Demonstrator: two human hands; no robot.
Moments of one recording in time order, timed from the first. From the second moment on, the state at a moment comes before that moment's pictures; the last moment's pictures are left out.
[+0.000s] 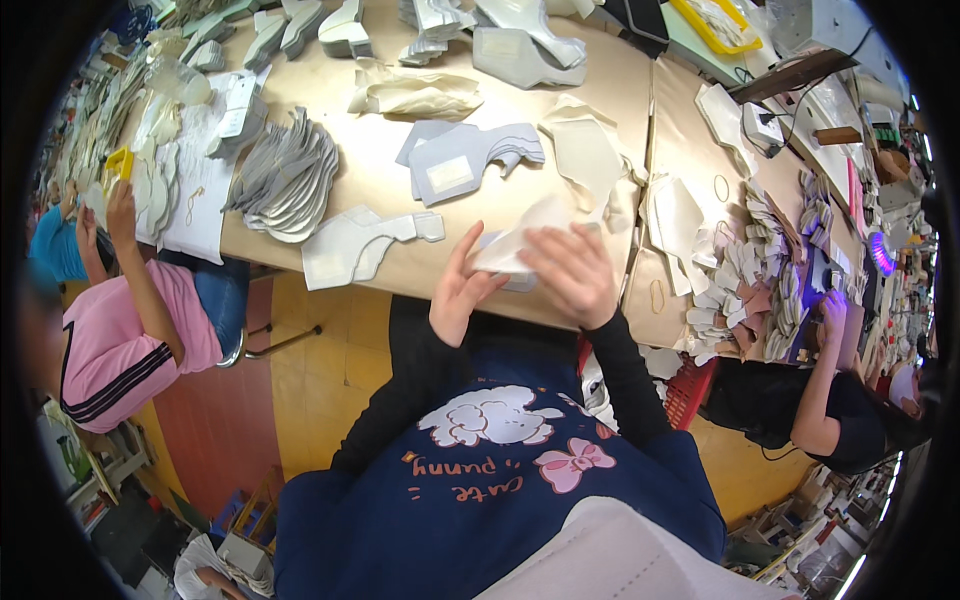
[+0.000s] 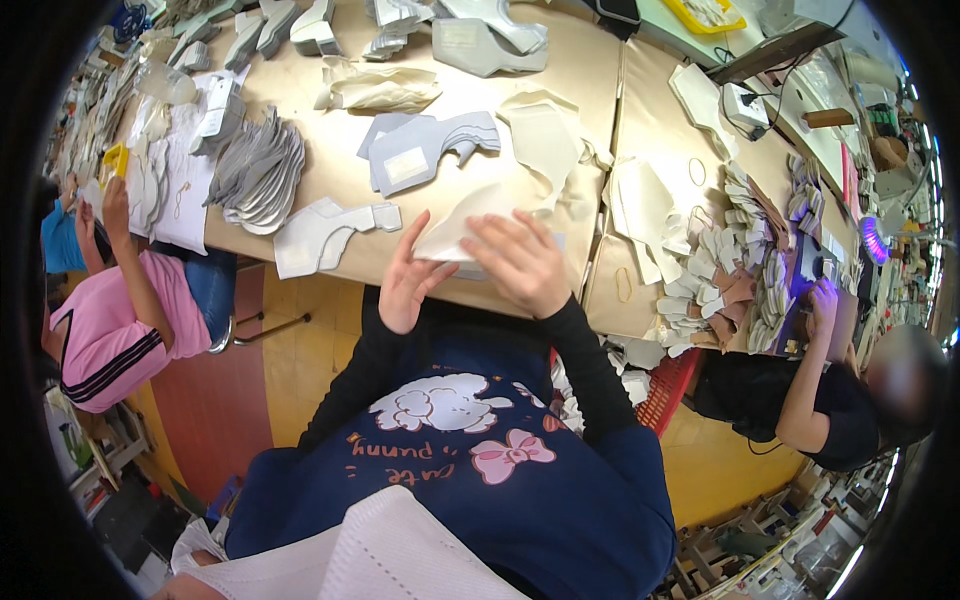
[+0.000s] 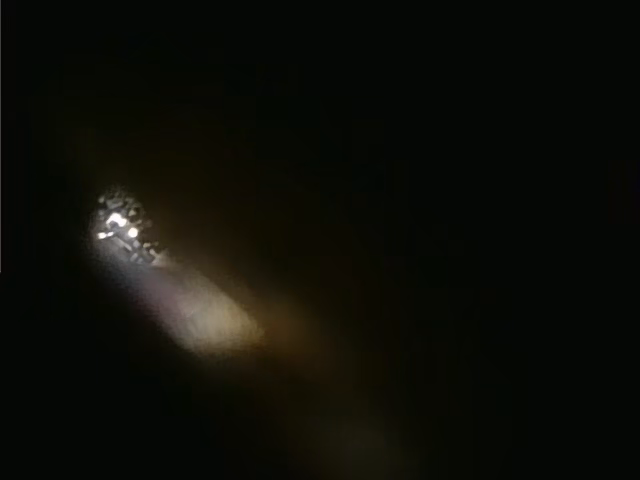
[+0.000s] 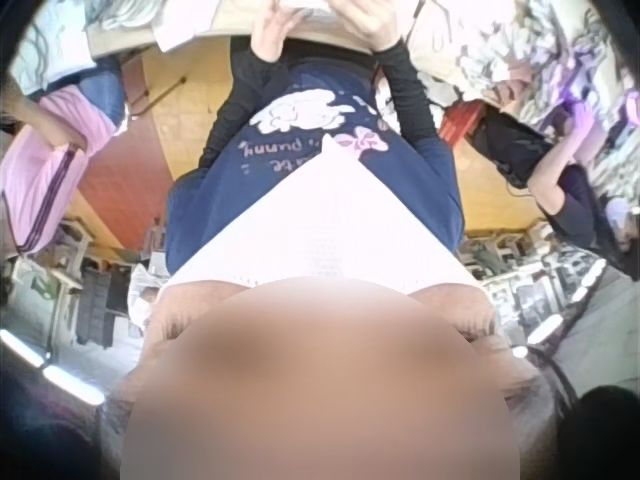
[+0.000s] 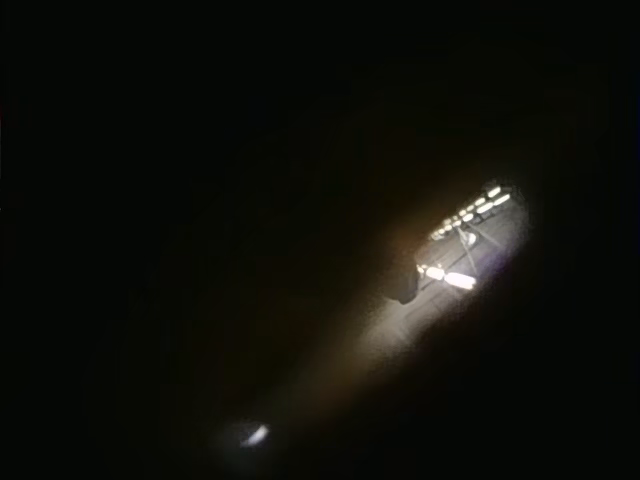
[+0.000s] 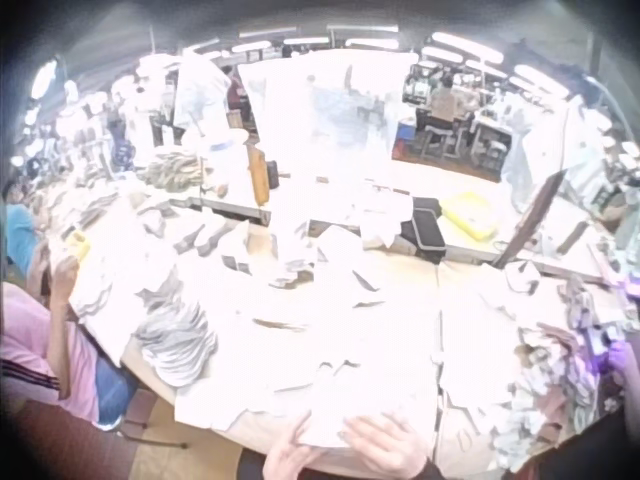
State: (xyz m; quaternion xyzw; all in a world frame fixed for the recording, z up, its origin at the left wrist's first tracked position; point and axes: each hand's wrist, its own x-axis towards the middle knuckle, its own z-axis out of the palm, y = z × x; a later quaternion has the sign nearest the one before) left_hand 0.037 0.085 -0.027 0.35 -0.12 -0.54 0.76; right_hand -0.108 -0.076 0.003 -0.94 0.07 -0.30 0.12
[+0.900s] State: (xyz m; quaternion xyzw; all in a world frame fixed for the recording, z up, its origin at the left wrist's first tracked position) left_hand 0.058 0.097 -0.010 0.47 -0.21 -0.56 0.65; right_hand -0.111 -0.080 0.051 -0.85 0.19 -0.14 0.46
